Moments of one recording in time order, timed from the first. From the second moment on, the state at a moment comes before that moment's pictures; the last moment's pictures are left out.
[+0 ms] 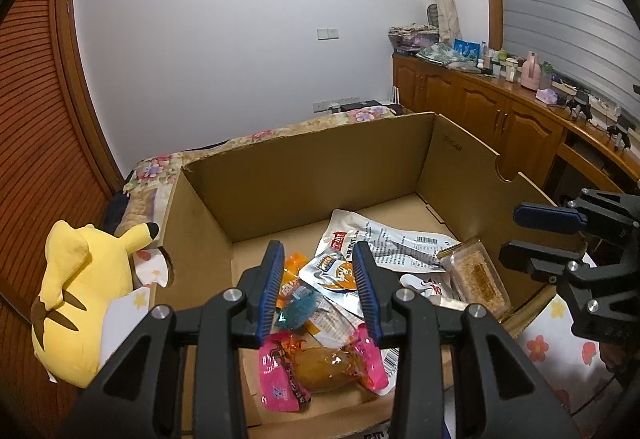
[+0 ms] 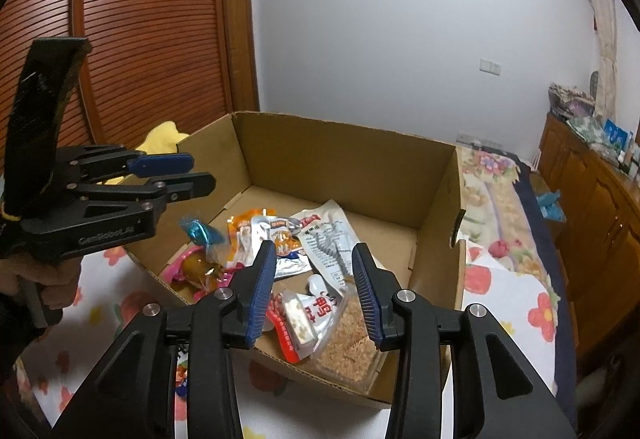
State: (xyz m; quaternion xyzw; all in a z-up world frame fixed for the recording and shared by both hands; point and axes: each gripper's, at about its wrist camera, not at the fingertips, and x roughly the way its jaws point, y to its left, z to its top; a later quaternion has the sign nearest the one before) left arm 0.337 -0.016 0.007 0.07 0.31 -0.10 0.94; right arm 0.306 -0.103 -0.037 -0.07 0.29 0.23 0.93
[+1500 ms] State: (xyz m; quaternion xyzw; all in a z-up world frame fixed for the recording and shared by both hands) left arm 0.142 -0.009 -0.087 0.07 0.40 -0.16 0.90; right arm 0.163 -0.089 -0.051 -0.07 0.29 0.26 0.92
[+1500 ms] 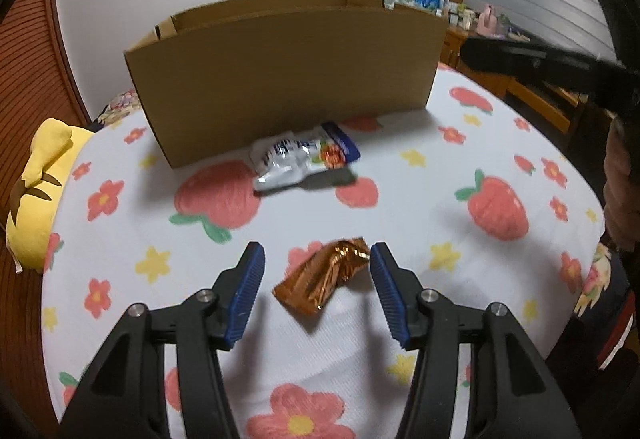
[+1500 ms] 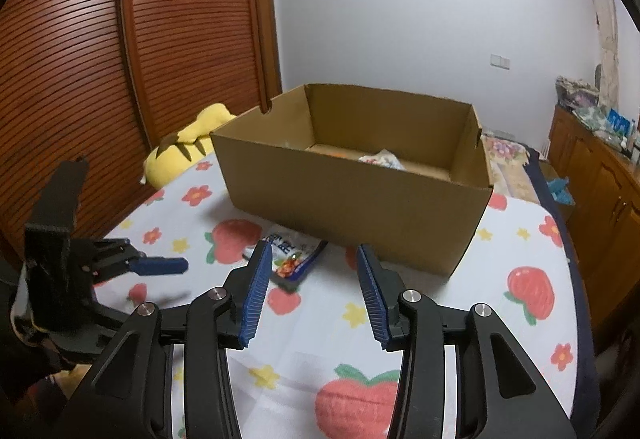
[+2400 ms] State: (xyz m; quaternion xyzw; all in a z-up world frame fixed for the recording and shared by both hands) left arm 0.156 0.005 -0.103 0.04 0.42 -0.14 0.90; right arm 0.178 -0.054 -0.083 -0.12 0.32 0.28 0.90
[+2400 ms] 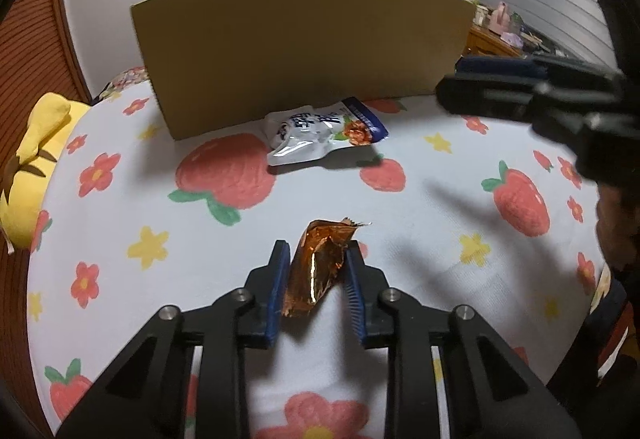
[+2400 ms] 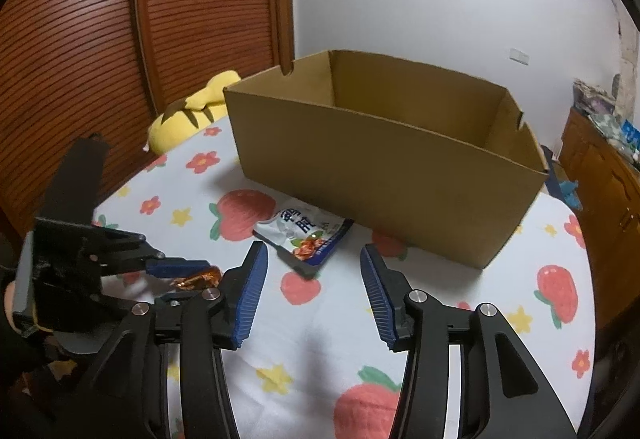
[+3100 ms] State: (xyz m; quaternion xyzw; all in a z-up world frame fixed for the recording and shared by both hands) left arm 0.157 0.027 -0.090 0.02 0.41 -0.15 0.90; right arm 0.246 0.001 -0.127 -0.17 0.36 0.32 0.86
